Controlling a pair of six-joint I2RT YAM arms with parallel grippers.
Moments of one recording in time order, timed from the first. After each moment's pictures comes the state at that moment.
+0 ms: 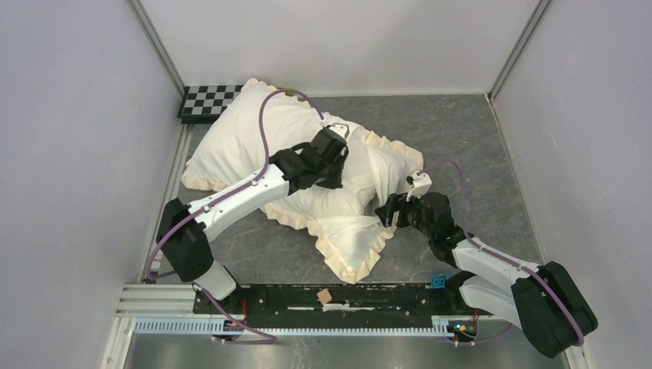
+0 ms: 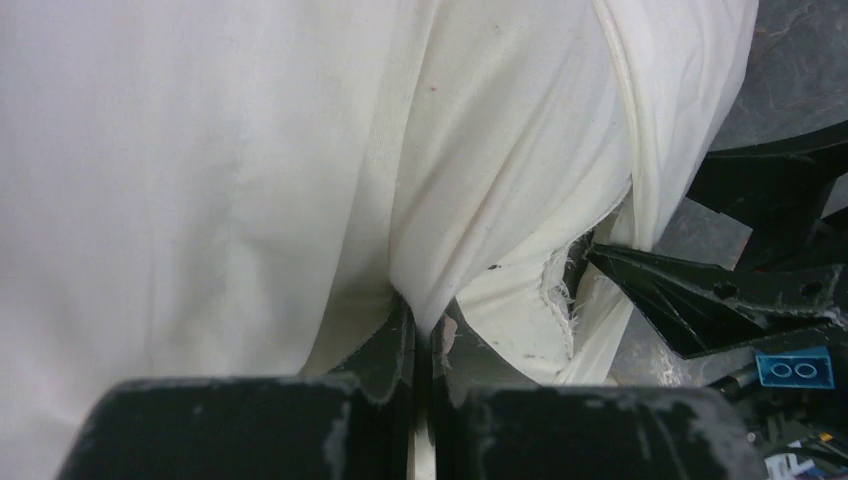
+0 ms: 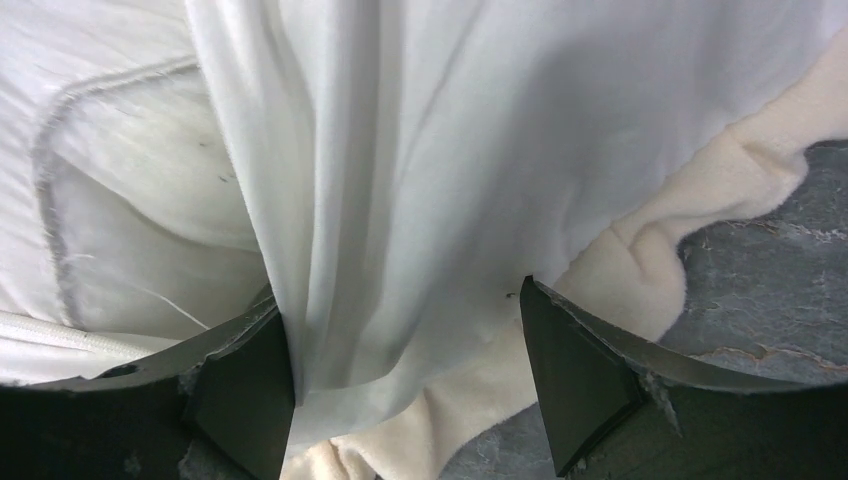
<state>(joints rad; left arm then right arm) -0.85 1.60 1.38 -0.62 -0.21 -0.46 0.47 1.05 0.23 0.38 -0.09 0.32</state>
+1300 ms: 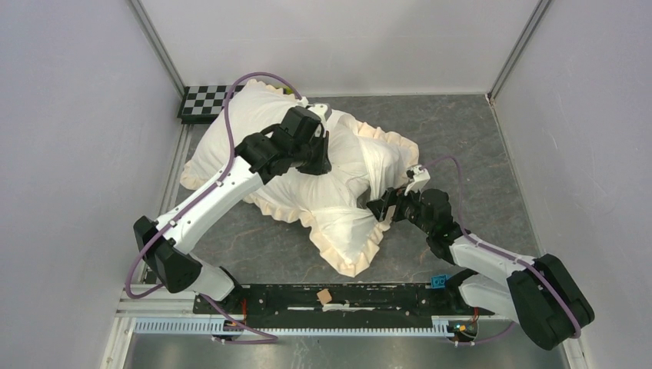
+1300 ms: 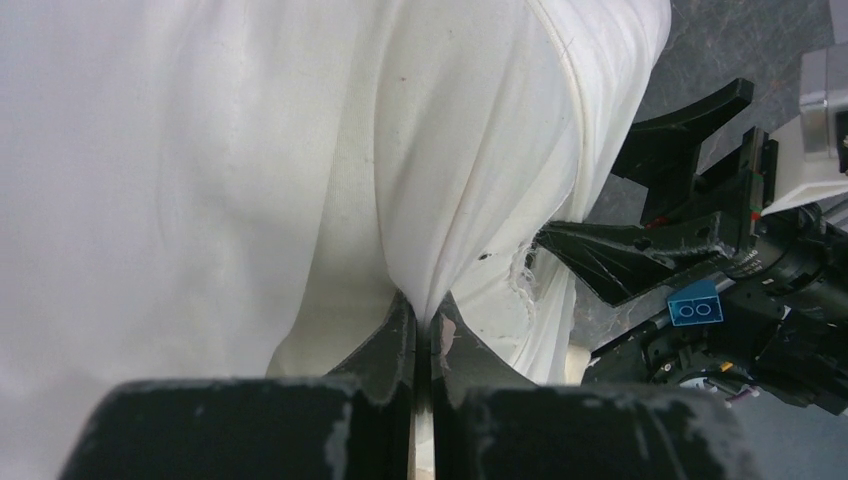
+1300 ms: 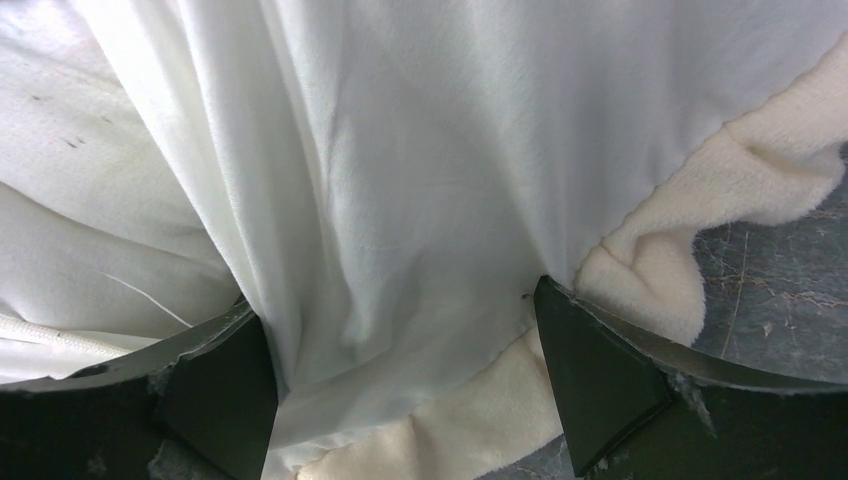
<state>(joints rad) -0.73 1.47 1.54 -0.82 -0.05 -0.44 0.48 1.09 0.26 0.51 -0.16 0.40</state>
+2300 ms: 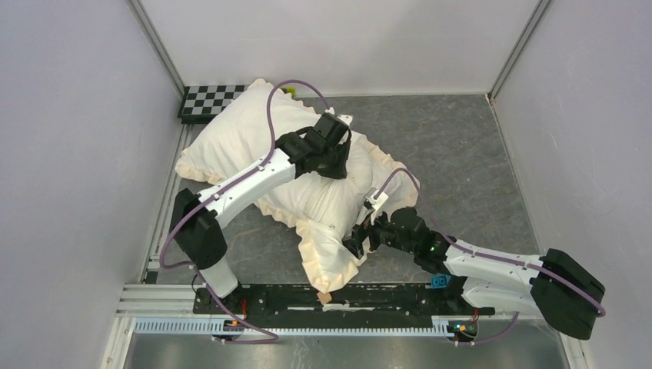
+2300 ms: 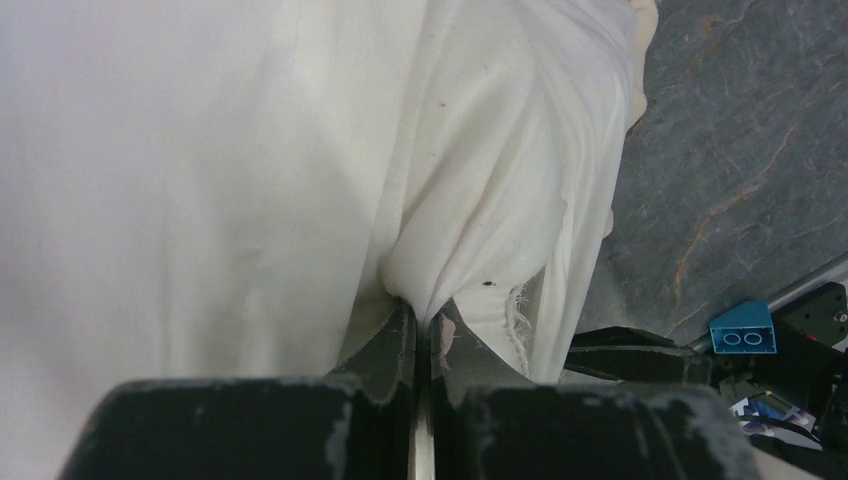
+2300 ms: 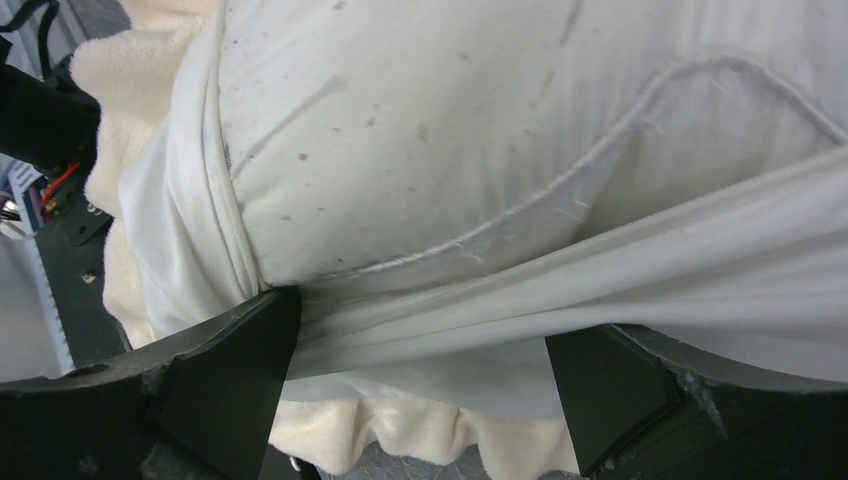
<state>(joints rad) -0.77 1.70 1.56 -0.73 -0.04 -0.43 0.95 1.05 0.33 0.35 -0.10 0.27</state>
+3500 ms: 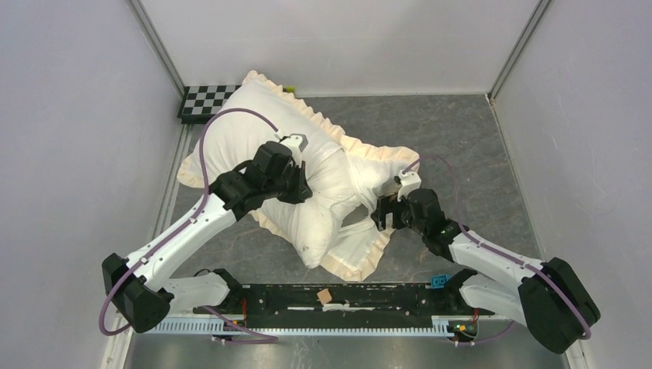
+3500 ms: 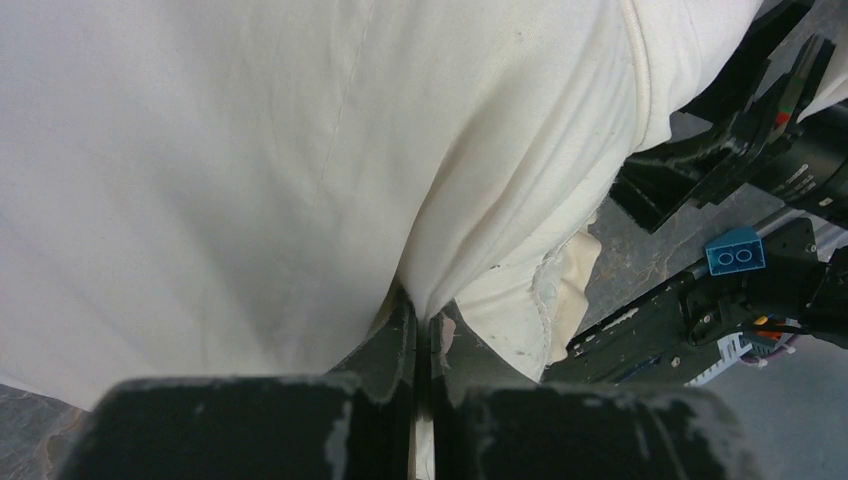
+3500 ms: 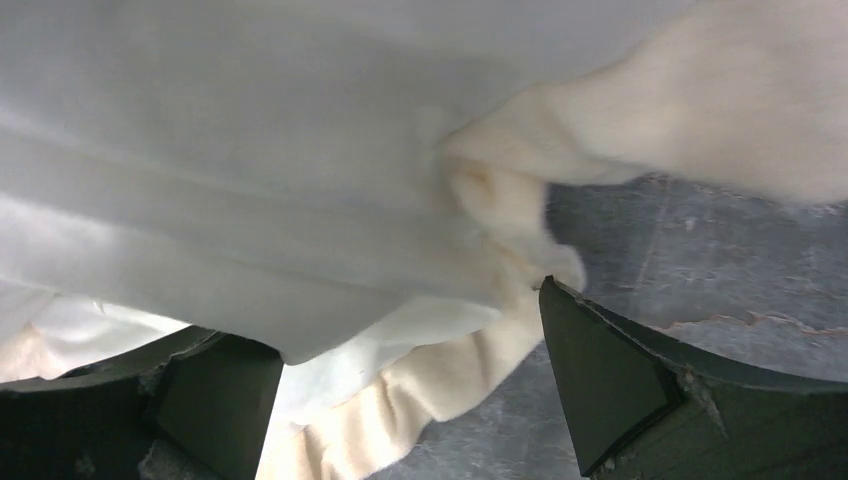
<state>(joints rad) -0.69 1.17 1.13 -0.69 0.01 -0.43 0.61 1.06 0.35 0.14 0.05 0.27</state>
